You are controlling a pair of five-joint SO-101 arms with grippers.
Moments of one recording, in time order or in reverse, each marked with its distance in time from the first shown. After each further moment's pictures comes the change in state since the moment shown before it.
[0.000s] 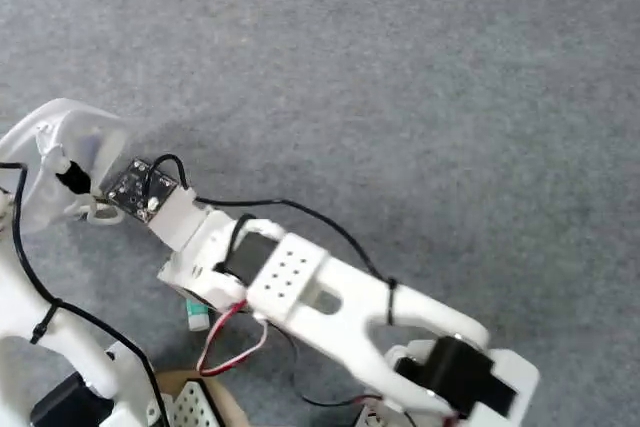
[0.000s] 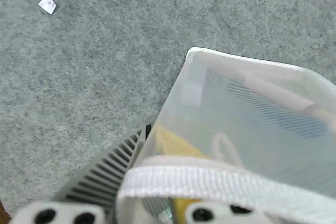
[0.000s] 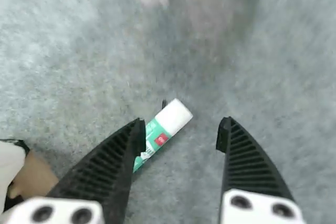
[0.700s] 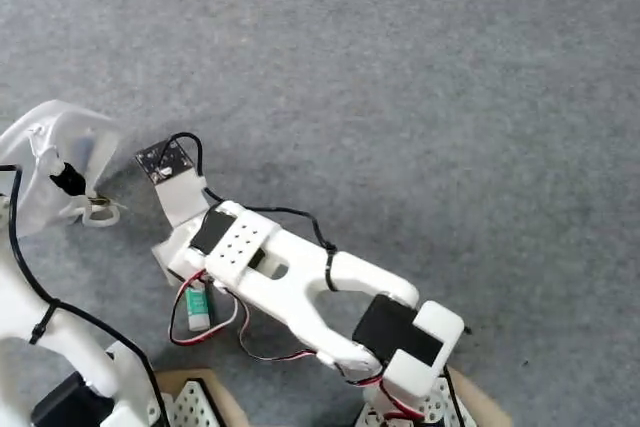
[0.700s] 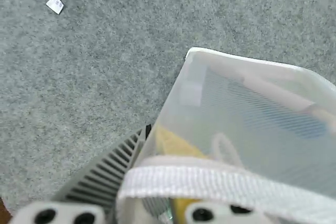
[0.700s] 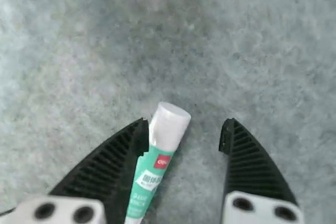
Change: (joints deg) left arm -0.9 0.0 0.0 0.0 0.0; right arm 1.8 19.6 -12.1 3.2 -22.3
